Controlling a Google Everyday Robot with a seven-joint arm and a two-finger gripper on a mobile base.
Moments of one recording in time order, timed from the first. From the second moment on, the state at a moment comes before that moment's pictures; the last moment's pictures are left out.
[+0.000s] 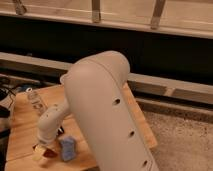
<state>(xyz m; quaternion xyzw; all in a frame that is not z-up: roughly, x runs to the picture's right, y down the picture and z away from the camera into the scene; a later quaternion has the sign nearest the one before) -0.330 0.310 0.752 -0.44 -0.15 0.18 0.86</state>
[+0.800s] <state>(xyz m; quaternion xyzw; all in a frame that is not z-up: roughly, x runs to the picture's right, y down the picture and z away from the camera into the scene) -0.335 0.313 0.755 -0.44 -0.16 0.18 0.87</state>
